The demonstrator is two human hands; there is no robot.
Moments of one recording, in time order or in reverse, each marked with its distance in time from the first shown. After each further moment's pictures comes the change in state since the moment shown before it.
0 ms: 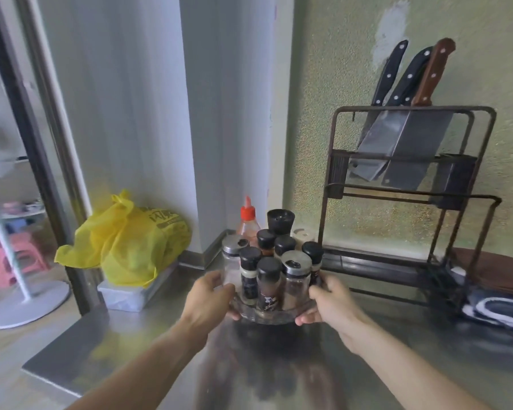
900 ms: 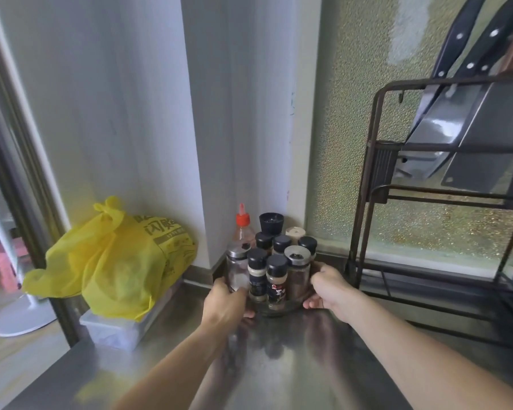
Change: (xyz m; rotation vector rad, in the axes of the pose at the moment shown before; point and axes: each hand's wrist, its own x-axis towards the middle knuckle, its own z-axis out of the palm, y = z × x) left_hand 0.126 -0.047 0.016 -0.003 0.103 -0.157; right_hand 0.172 0.005 0.052 -0.088 0.026 0.194
